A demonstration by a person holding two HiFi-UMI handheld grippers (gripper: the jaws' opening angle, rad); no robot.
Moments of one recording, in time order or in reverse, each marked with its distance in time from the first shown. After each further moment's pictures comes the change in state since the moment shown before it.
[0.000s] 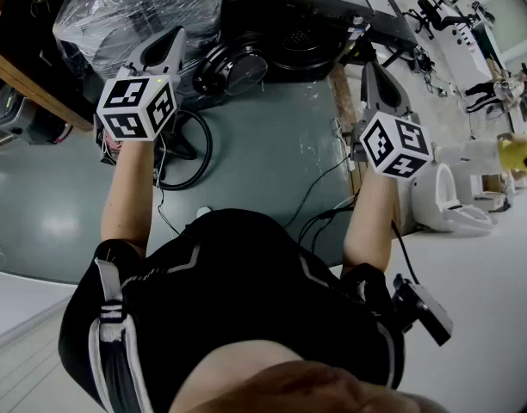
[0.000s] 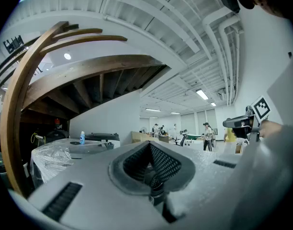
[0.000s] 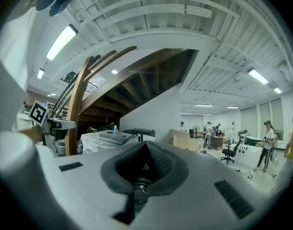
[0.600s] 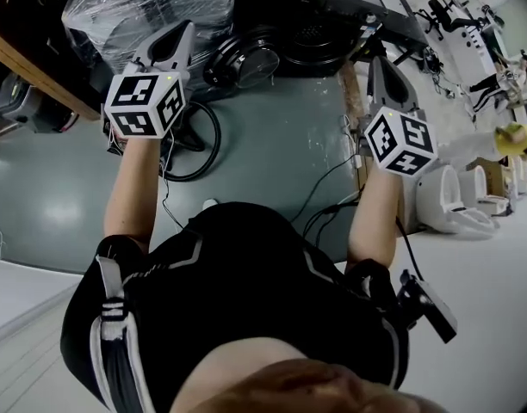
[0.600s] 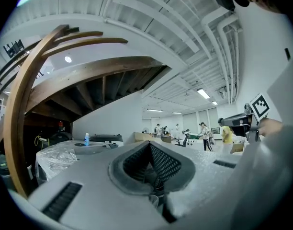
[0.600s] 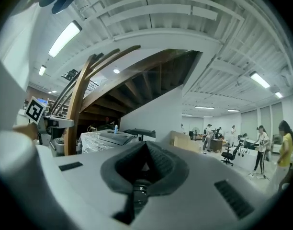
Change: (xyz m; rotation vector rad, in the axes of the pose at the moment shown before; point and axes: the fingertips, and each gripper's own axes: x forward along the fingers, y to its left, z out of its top) left arm -0.013 0.012 -0.002 0.024 -0.007 0.018; right arm 0.012 0.022 0.002 -0.027 -0.005 -0.002
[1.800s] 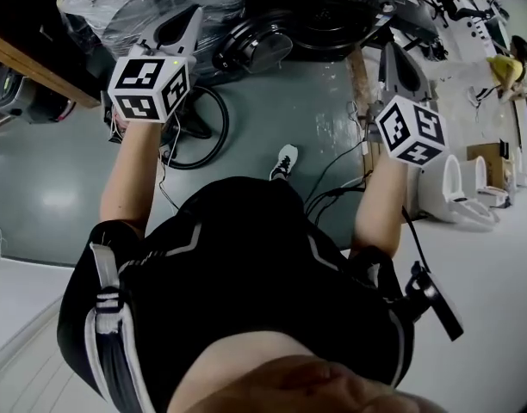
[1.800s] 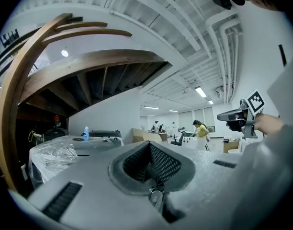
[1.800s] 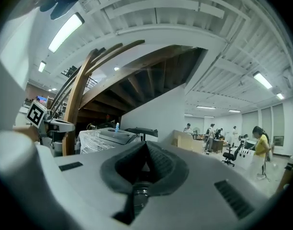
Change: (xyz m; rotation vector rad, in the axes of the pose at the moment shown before) left arm 0.021 0.071 -0.049 -0.011 0.026 -0.063; right arm 0.063 0.050 -0.016 -0.021 0.007 -0.004
